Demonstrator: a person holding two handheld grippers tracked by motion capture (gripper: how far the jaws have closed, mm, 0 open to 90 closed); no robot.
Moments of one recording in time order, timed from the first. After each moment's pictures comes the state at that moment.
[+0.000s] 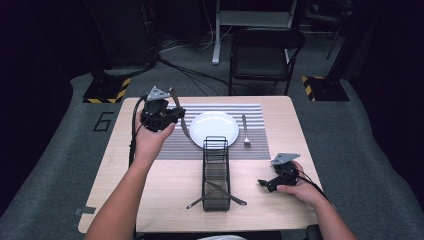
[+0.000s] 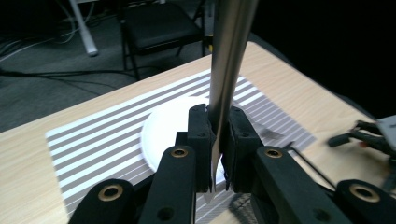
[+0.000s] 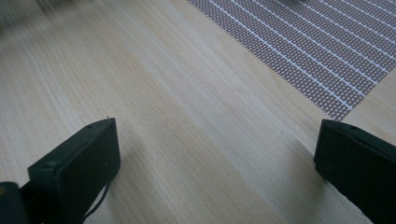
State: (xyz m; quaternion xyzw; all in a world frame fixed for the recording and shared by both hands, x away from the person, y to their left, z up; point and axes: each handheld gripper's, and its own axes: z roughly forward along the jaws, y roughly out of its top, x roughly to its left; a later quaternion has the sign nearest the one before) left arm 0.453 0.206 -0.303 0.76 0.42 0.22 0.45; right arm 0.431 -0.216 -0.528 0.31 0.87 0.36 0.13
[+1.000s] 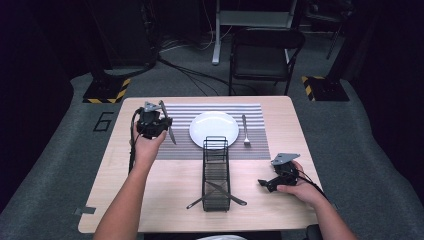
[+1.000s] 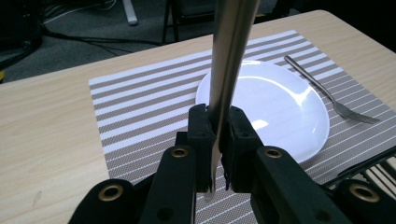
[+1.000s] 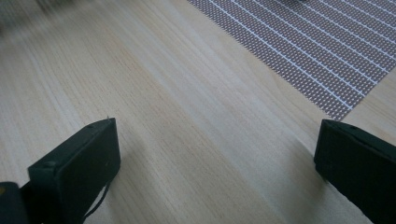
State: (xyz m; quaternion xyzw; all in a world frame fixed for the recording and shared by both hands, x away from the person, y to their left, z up) left arm 0.486 0.240 -0.380 0.74 0.49 0.23 0.40; right arm 0.431 -0.216 -0.528 0.31 0.87 0.36 0.13
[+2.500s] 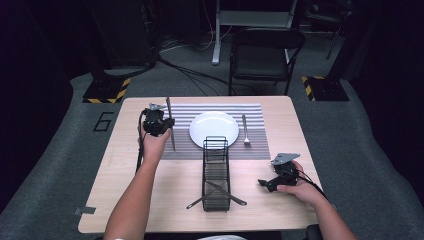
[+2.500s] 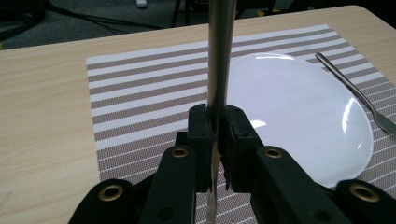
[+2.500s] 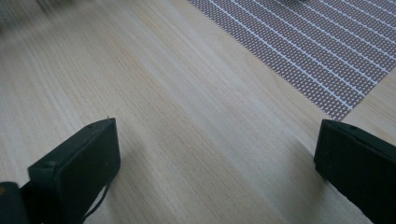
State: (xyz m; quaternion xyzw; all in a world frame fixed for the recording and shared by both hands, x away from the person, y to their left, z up) left arm 0.525 0.236 -0.415 0.72 0.53 0.22 0.39; right arm 0.432 -0.216 -0.528 0.30 0.87 0.36 0.13
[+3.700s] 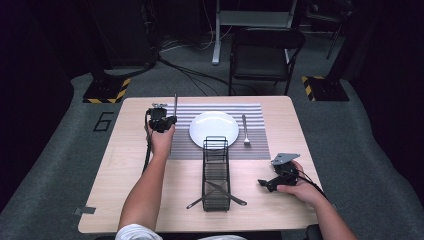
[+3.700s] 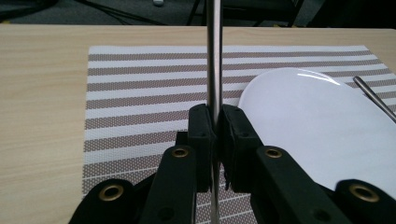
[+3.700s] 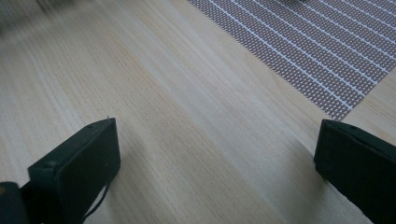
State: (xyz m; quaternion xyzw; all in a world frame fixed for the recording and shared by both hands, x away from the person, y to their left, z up) left arm 0.563 0.233 -0.453 0.67 0.58 0.21 0.40; right arm 0.432 -0.216 -0.528 0.30 0.87 0.36 0.13
